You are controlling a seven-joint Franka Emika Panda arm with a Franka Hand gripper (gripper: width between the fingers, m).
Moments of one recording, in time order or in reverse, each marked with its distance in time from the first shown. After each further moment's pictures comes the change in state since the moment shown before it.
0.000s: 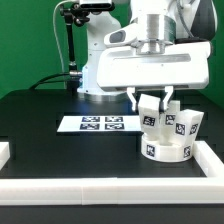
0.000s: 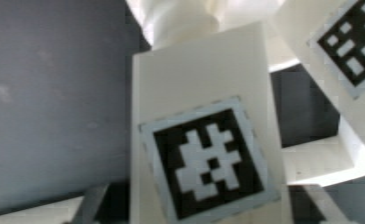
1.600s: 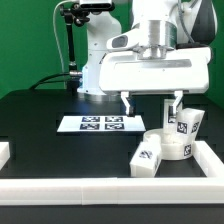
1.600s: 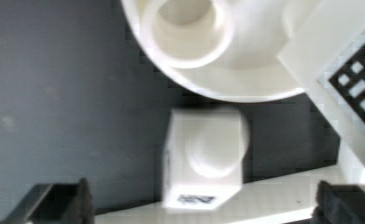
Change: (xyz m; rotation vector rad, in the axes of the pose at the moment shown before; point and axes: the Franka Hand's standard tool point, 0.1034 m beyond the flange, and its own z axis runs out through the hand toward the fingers) arm -0.014 0.003 0.003 -0.008 -0.030 -0.013
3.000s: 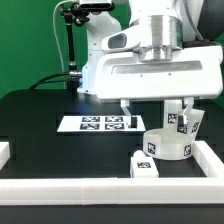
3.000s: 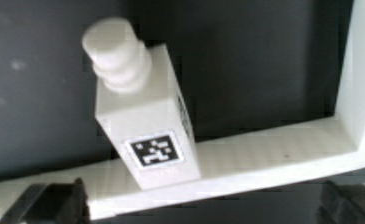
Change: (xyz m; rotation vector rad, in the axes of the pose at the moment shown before) arm 0.071 -0.021 0.034 0.037 -0.080 -0.073
